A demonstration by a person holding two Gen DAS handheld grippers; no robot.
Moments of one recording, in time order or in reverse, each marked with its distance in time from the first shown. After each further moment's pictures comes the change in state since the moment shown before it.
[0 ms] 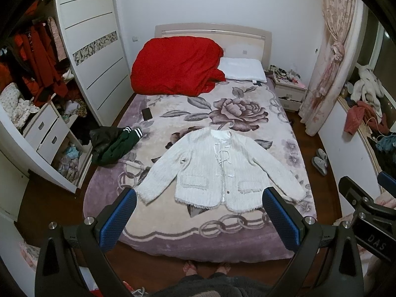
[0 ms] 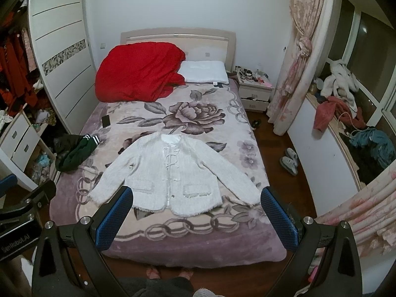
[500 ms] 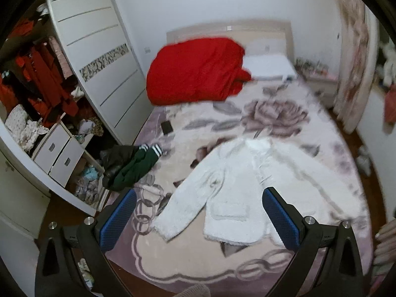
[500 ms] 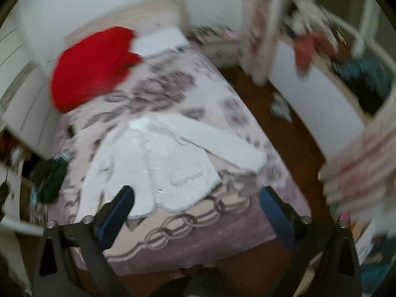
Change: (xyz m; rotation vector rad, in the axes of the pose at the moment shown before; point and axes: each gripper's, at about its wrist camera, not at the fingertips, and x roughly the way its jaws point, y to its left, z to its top) left arm 0.240 -0.005 0.011 0.094 -0.046 0.222; right arm 0.269 -0.091 -0.059 0.410 0.248 -0.100
